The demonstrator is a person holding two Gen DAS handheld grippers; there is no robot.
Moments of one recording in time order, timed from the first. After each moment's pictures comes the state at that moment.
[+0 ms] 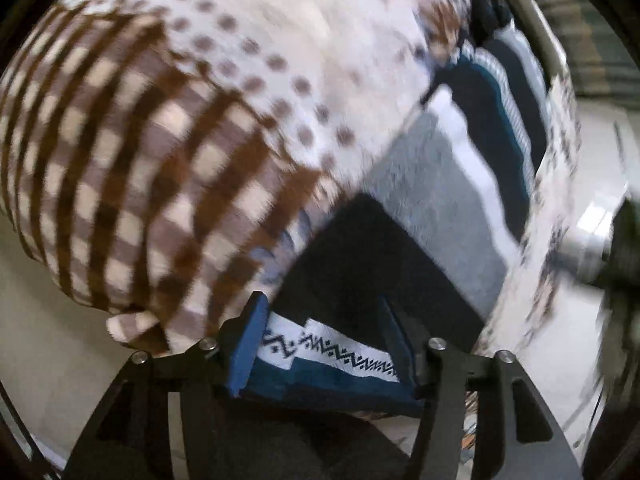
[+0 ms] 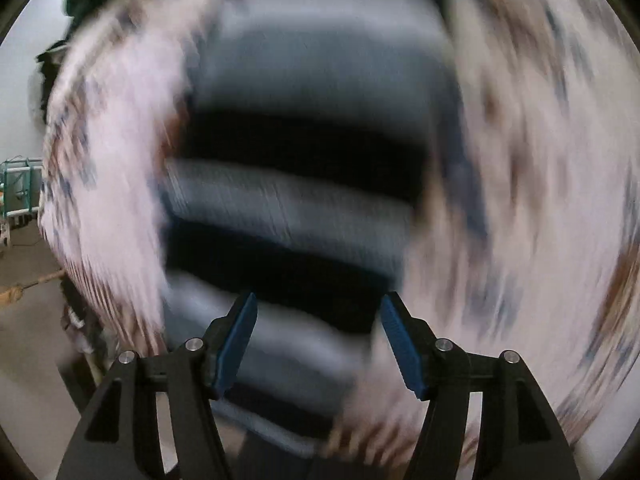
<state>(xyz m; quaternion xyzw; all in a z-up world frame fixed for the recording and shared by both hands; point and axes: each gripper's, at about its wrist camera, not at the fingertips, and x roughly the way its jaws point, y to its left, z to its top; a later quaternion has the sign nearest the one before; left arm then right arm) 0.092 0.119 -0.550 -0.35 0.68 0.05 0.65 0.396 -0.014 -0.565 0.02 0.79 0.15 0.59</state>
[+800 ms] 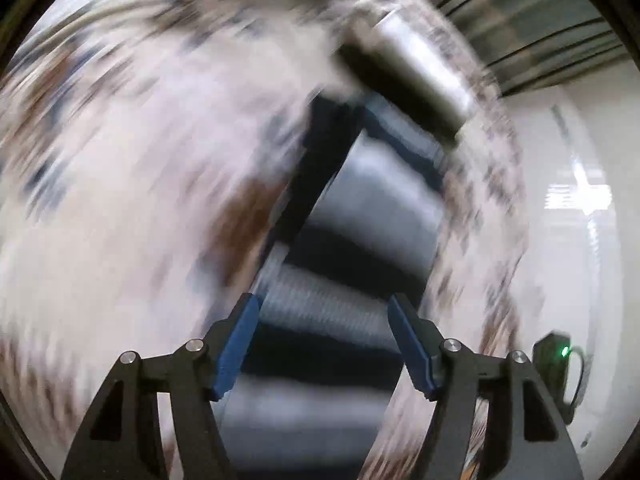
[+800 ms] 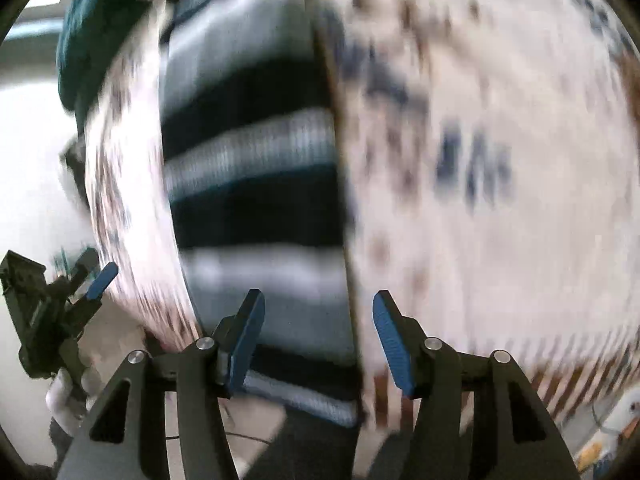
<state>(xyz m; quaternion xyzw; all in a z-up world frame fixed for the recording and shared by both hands) 0.360 0.108 -0.447 -0.29 0.57 -0.04 0.76 0.377 -0.158 -0.545 0.23 0.74 0.12 0.62</state>
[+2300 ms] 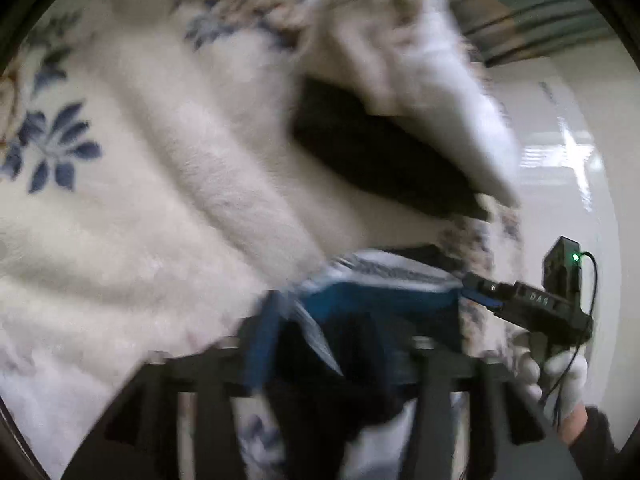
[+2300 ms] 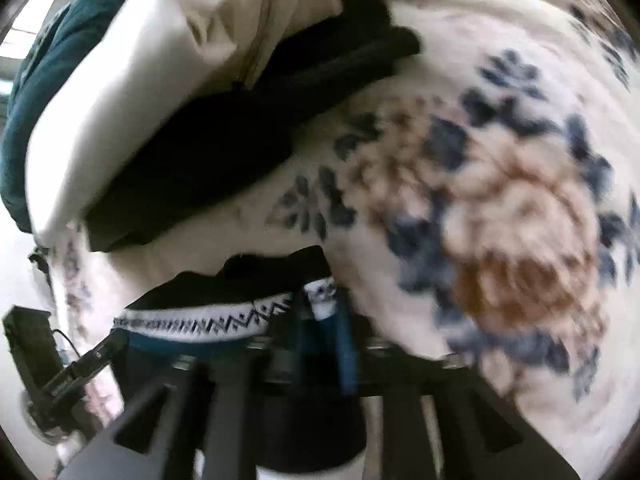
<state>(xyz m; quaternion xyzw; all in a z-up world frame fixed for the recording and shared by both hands) 0.589 0.149 -0.533 -0.26 0.60 -0.16 0.74 0.726 -0.114 -0.619 0.22 0.68 0.05 0.70</state>
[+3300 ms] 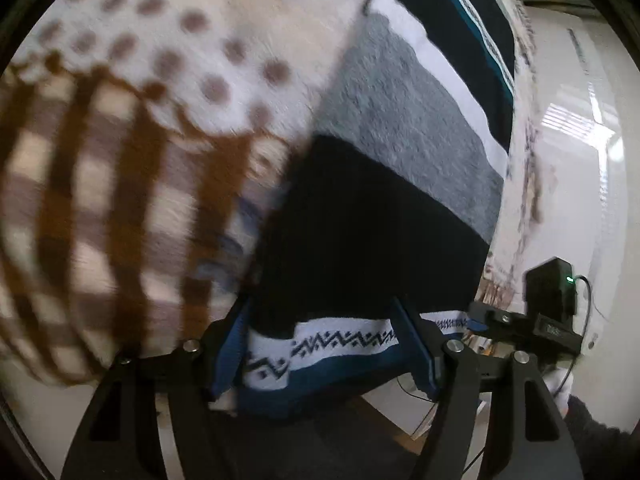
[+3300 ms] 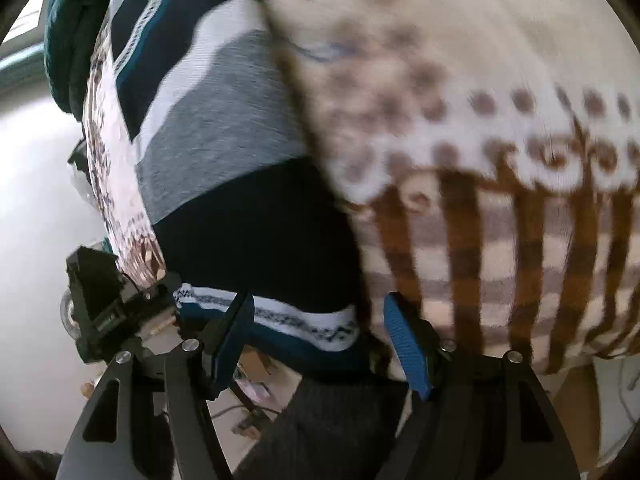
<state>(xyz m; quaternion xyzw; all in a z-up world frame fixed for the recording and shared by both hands) 0.109 0.162 -0.563 -0.31 0.72 -0.13 0.61 0.176 -0.127 -0.638 0.32 0.77 0.13 0.54</state>
